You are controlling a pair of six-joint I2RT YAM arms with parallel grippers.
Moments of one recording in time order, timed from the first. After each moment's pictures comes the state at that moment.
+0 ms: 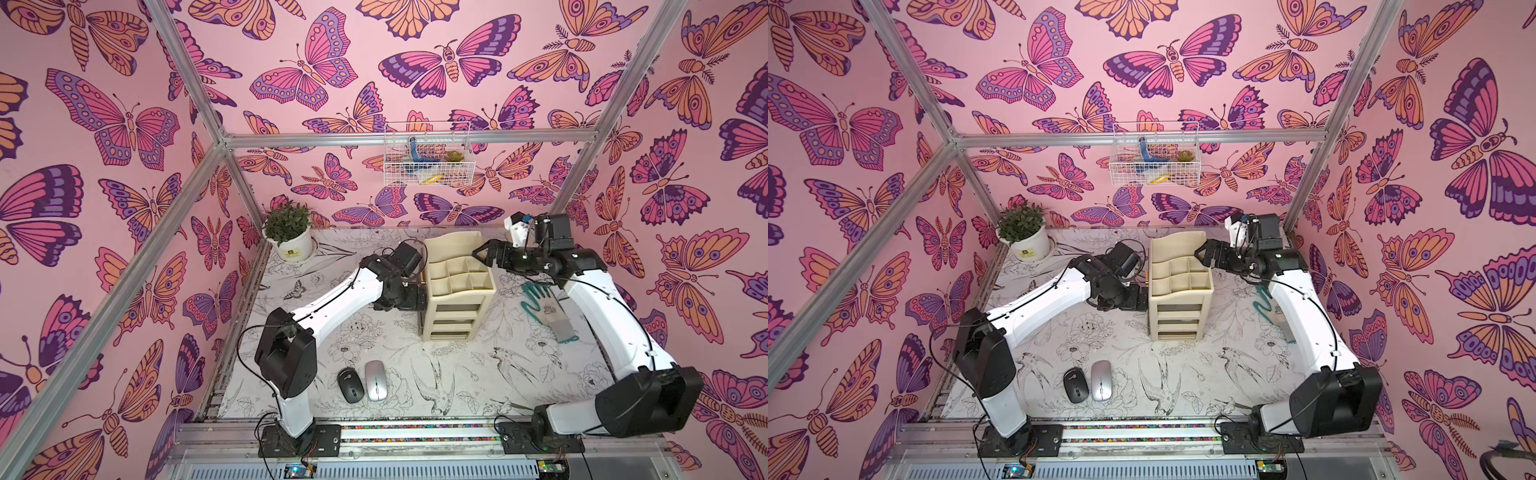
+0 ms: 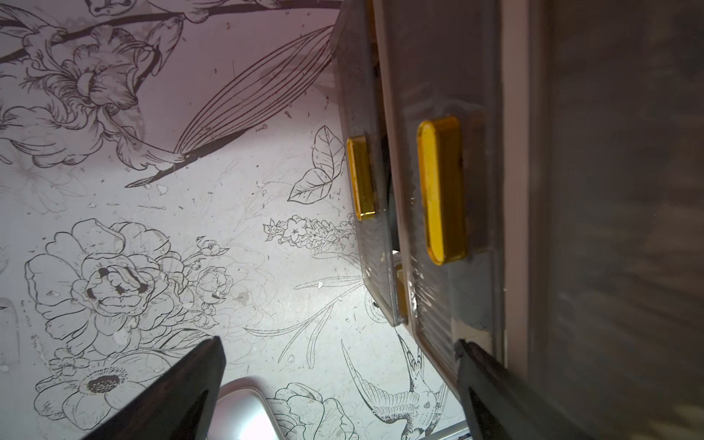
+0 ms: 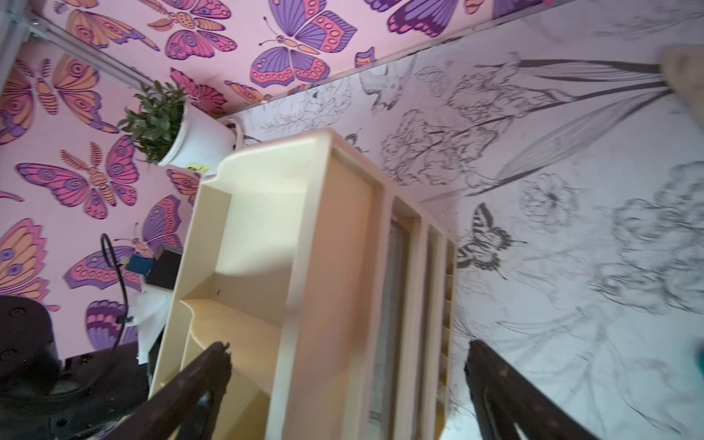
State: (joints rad) left arm -0.71 1.80 1.60 -1.00 0.07 -0.56; right arm 0.11 1.40 1.41 -0.78 -0.43 0.34
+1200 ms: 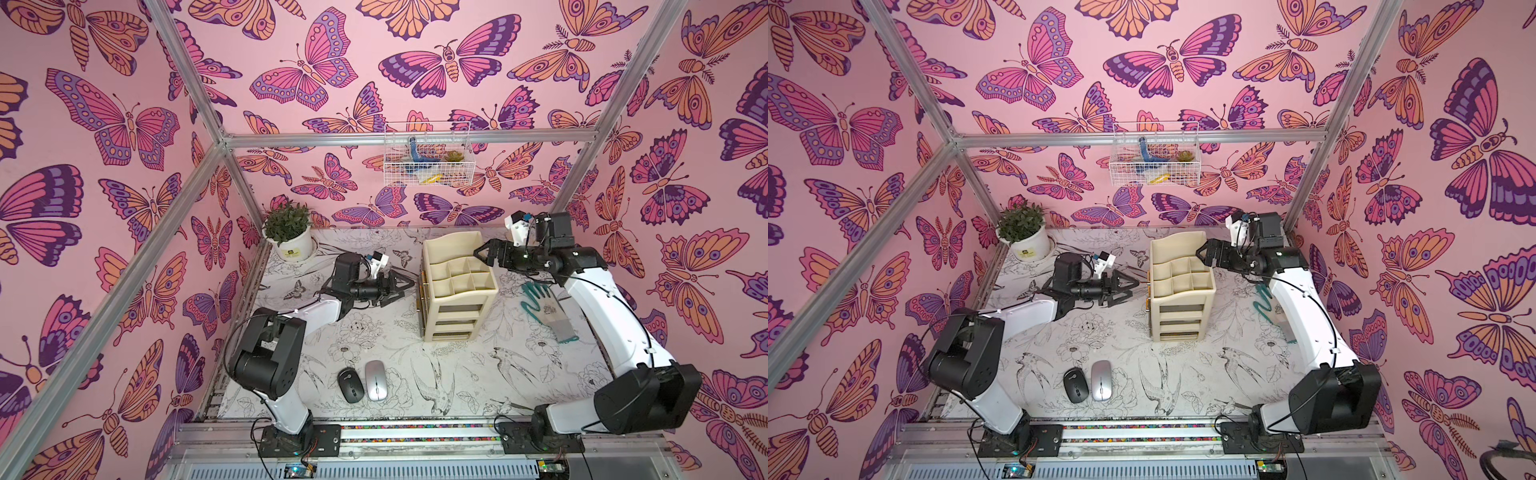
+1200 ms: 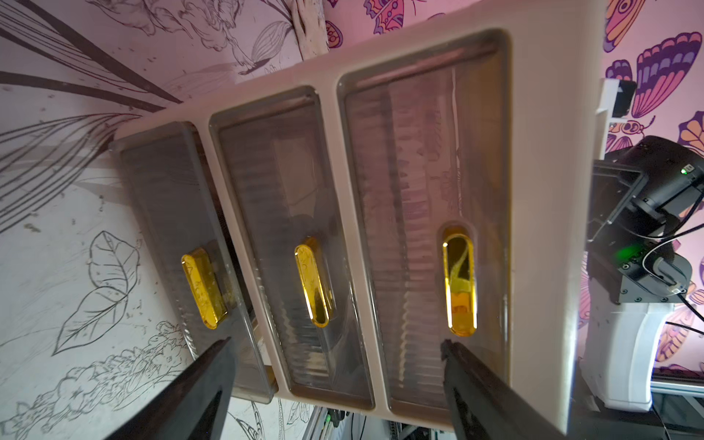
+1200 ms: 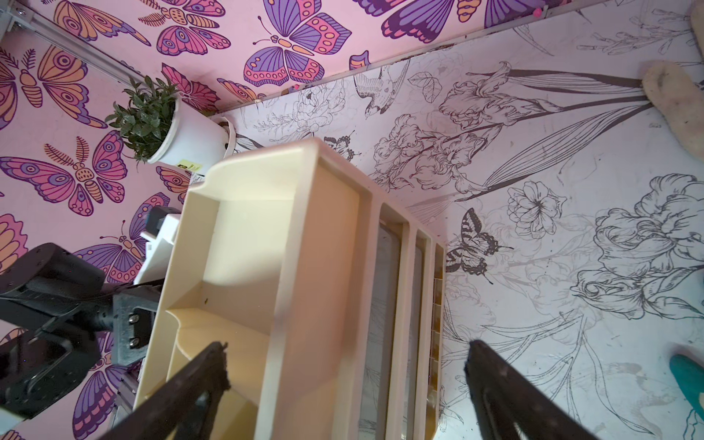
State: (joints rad) left arm -0.36 1.73 0.94 0.32 1.00 -0.92; right arm 0.10 1.43 1.41 -0.75 -0.46 0.32
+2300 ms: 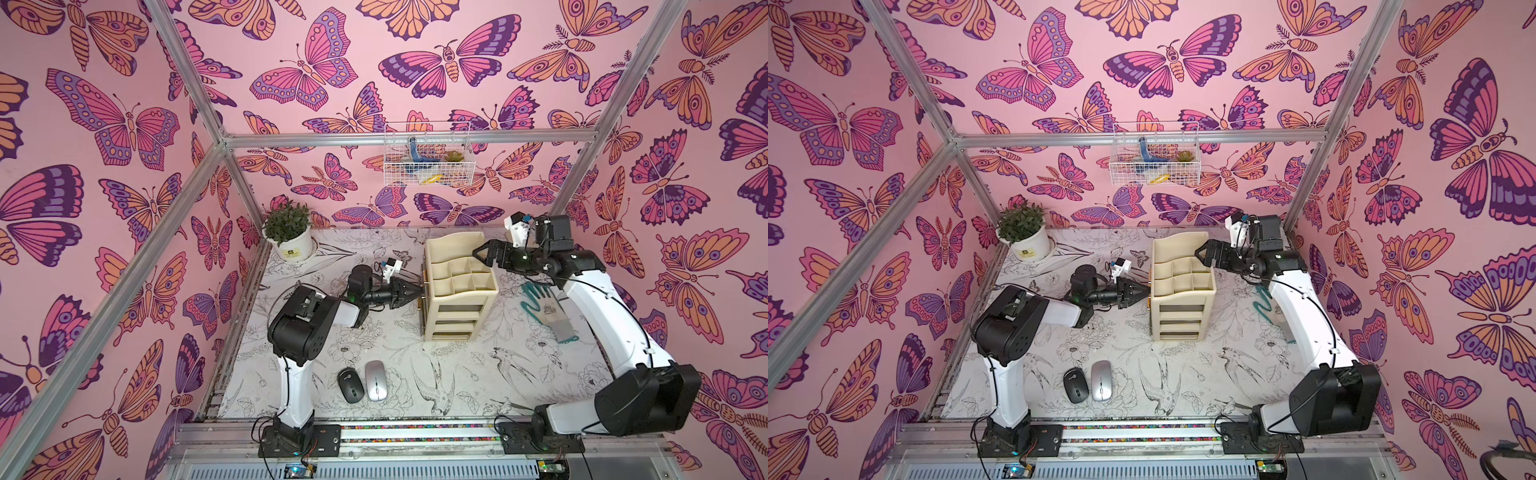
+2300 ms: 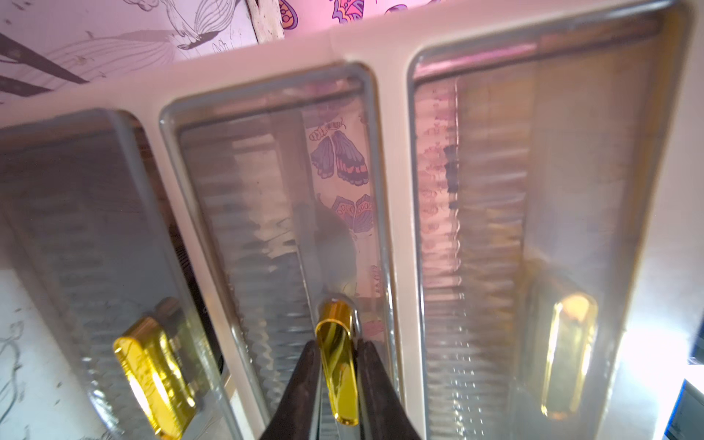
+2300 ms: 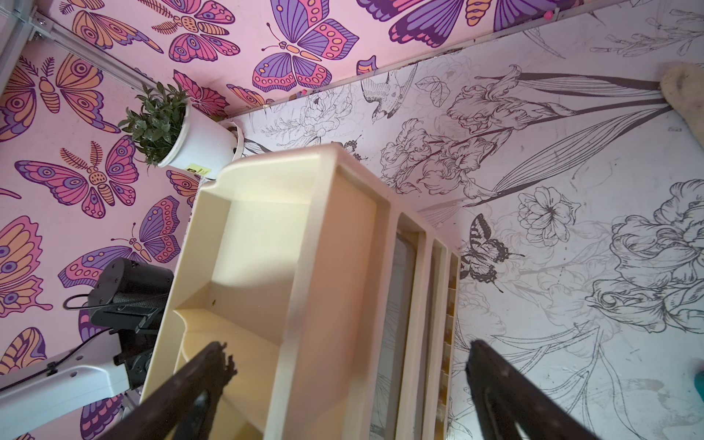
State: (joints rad) left arm -0.41 2.00 0.90 0.96 1.05 -1.26; right arm 0.10 1.42 1.37 -0.70 -0.48 0.33
